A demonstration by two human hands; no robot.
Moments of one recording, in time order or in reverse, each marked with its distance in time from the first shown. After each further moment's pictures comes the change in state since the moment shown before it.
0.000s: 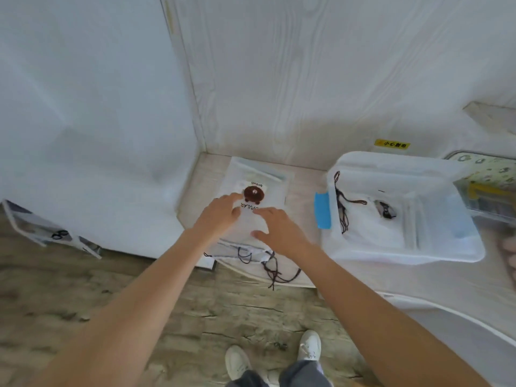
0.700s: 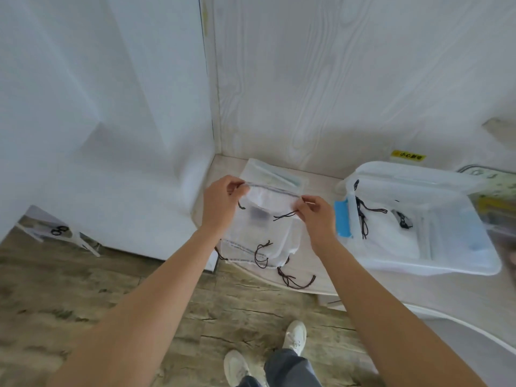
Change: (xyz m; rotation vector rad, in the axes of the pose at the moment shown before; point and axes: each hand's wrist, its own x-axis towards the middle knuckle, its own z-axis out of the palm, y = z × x) left_hand -0.012 -0.009 -0.036 -0.566 0.537 0.022; right_hand 0.012 0.000 -0.009 1.085 0.576 0.350
